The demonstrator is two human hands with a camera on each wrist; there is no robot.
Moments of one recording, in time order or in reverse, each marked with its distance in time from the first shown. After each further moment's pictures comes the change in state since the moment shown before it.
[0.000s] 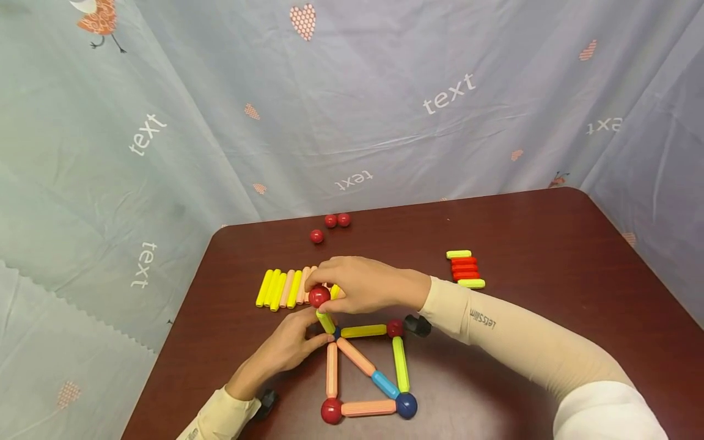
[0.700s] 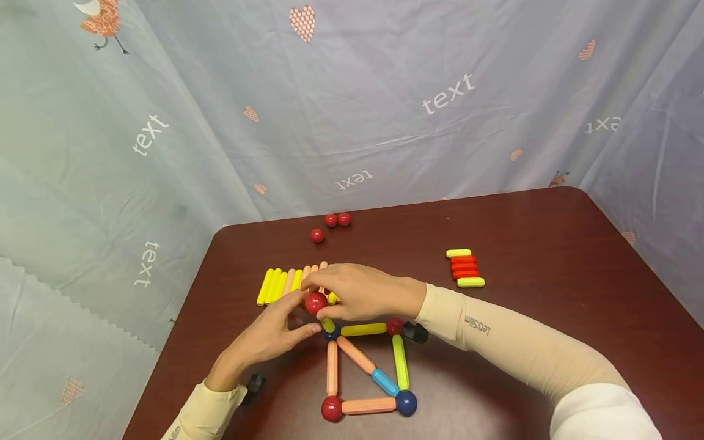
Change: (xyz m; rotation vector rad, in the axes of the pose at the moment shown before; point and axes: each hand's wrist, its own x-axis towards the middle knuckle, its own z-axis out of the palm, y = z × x) left_hand -0.008 0.008 -0.042 -0.071 -0.018 -0.066; right_hand -0.001 -0.006 0.014 0.010 -0.002 0.035
